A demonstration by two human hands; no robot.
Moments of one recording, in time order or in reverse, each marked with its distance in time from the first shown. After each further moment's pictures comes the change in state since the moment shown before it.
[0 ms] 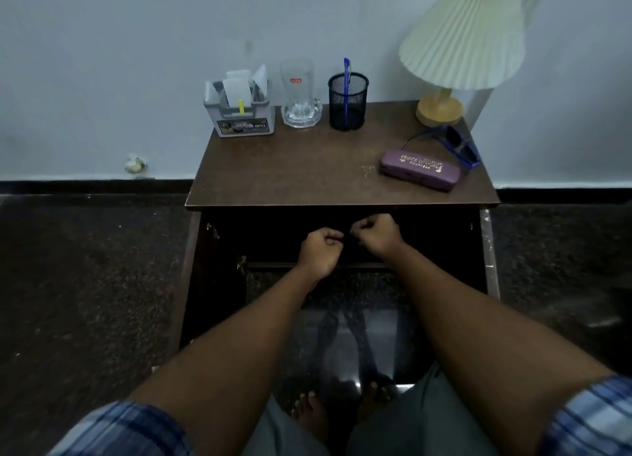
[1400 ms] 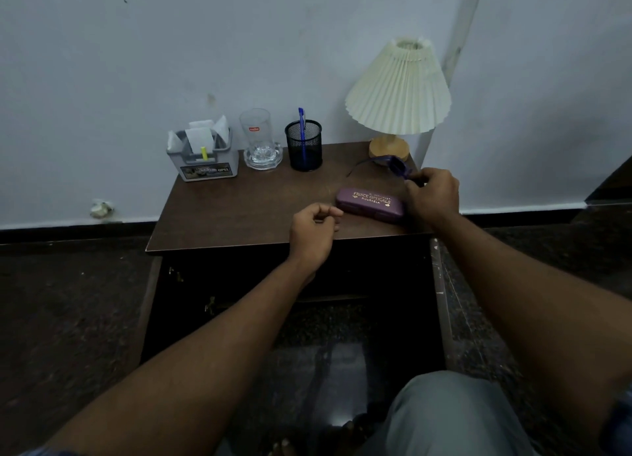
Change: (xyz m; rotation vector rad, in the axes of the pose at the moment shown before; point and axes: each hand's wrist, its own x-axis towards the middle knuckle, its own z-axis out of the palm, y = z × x) left_hand -0.024 0.134 0.016 -0.335 0.102 0.308; right_hand 0.035 -0.030 -0.199 -0.130 0.588 -0.215
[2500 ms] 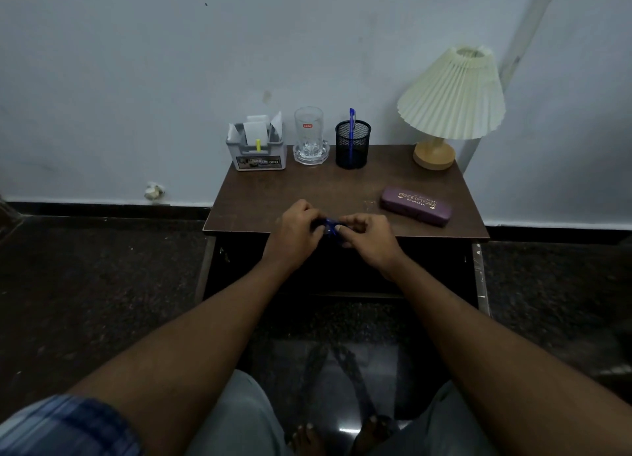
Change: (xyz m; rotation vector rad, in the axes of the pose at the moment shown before) left_hand 0.002 -0.018 -0.129 0.882 0.036 0.568; right_hand -0.146 -0.094 0.095 0.594 -0.638 0.008
